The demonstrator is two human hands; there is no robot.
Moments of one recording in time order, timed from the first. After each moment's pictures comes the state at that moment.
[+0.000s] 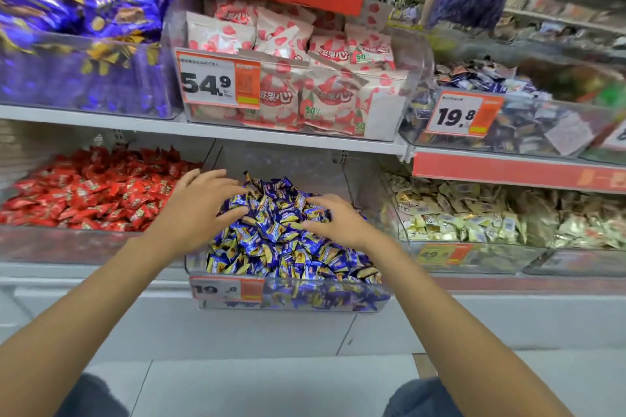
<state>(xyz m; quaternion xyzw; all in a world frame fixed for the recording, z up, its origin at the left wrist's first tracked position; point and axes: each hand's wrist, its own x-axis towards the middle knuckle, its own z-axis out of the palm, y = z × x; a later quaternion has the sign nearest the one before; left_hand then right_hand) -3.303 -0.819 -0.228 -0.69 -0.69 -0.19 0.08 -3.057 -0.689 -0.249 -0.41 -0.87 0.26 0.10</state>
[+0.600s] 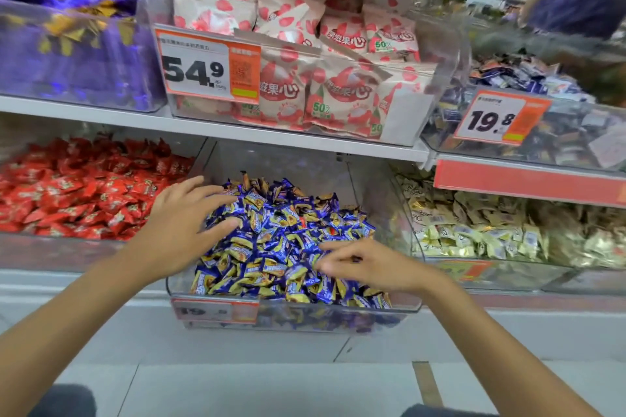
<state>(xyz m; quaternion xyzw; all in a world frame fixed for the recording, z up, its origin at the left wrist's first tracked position) -3.311 -0.818 -0.243 -0.67 -0.72 -0.20 0.01 -3.015 -0.715 -0.228 -0.30 -0.86 0.41 -0.02</state>
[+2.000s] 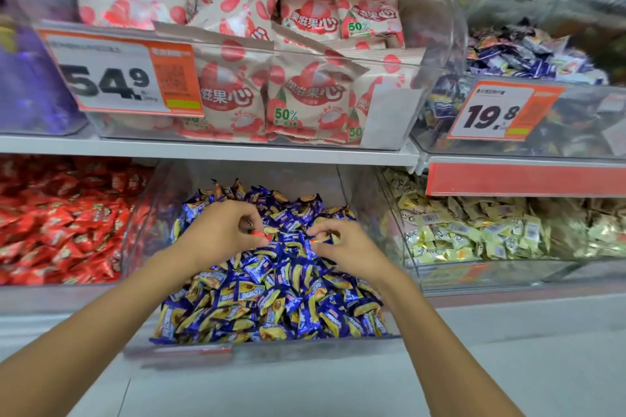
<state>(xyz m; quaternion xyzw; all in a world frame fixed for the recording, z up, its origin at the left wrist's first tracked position) -3.266 -0.724 -0.255 -0.64 -0.69 -0.24 -0.23 -3.041 -0.663 -0.265 -0.47 -0.73 0.47 0.17</state>
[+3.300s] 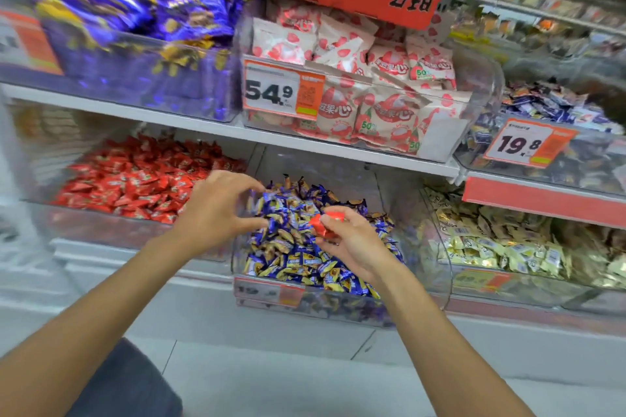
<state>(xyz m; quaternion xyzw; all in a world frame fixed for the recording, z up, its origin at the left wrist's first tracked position) -3.331 -0.842 -0.217 -0.64 -0.71 -0.28 0.03 -3.108 -0.754 -0.218 -0.40 -0.49 0.72 0.28</state>
